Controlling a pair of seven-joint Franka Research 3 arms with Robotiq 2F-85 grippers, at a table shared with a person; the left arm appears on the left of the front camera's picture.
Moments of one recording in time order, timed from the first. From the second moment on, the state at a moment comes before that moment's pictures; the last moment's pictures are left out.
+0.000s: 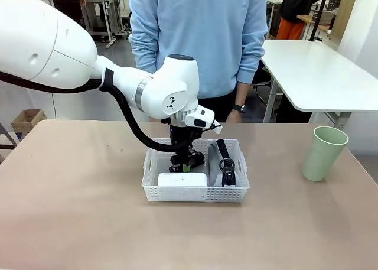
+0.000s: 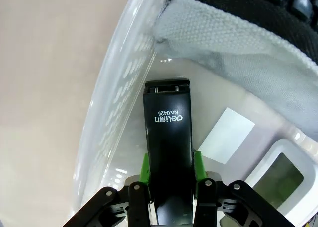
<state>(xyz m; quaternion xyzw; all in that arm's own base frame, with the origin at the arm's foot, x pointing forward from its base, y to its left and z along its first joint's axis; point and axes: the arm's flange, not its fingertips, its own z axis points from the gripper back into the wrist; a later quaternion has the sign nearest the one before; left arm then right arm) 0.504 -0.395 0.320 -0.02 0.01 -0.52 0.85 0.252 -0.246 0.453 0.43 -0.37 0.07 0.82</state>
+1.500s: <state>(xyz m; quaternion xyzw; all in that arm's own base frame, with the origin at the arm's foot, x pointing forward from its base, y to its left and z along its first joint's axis) 0.453 -0.374 0.380 -0.04 0.01 -0.56 0.83 0.252 -0.246 0.453 0.43 -0.37 0.07 0.82</state>
